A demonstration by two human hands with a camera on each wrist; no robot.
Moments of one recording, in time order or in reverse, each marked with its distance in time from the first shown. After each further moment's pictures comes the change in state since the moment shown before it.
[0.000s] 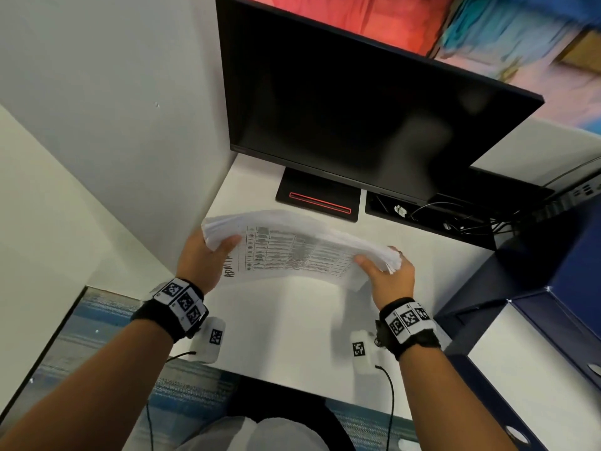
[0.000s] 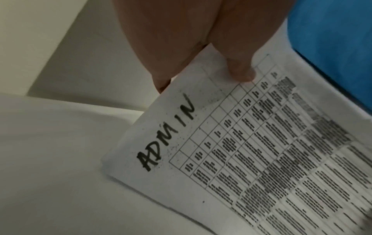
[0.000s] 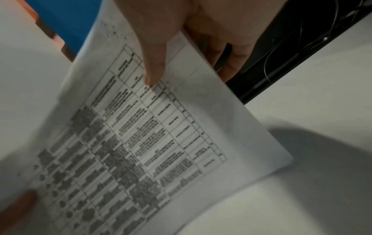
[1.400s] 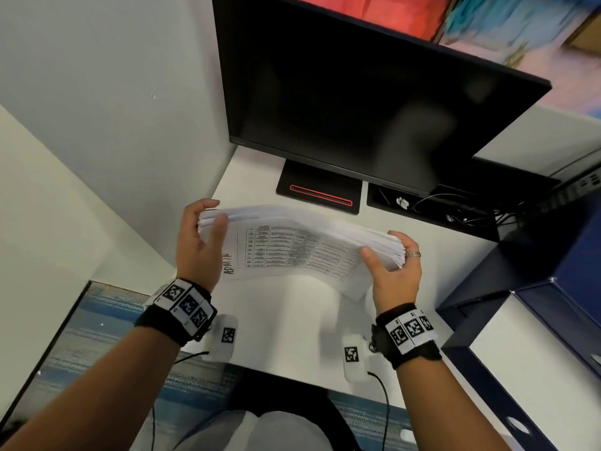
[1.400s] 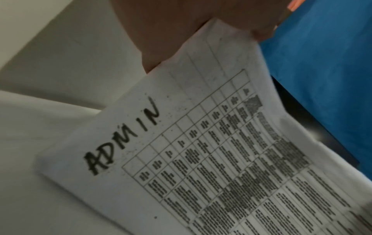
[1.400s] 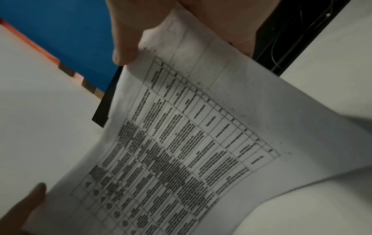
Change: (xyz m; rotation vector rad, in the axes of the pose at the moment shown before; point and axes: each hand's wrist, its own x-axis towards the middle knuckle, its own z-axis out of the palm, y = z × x) left_hand -0.017 0.017 0.003 -0.291 0.200 0.153; right_hand -0.019 0.006 0.005 0.268 0.094 -0.094
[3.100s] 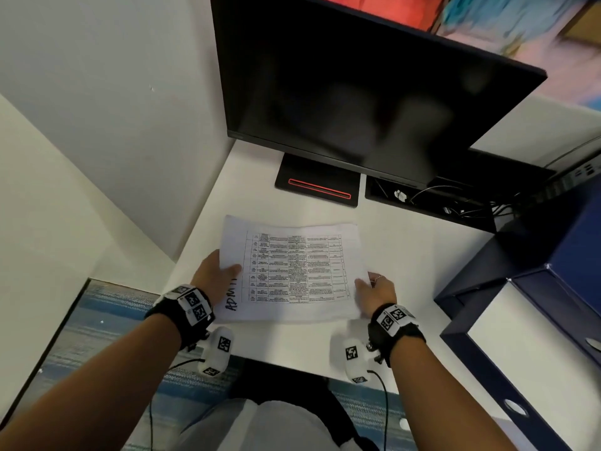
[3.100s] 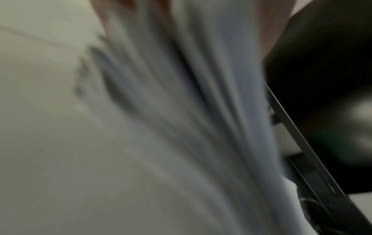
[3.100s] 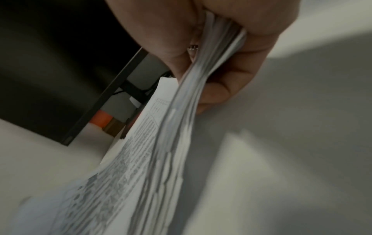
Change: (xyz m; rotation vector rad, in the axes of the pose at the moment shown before) left_hand -0.022 -0.079 -0.006 0.430 -0.421 -0.680; right_hand 0.008 0.087 -0.015 -0.557 -0.093 0.616
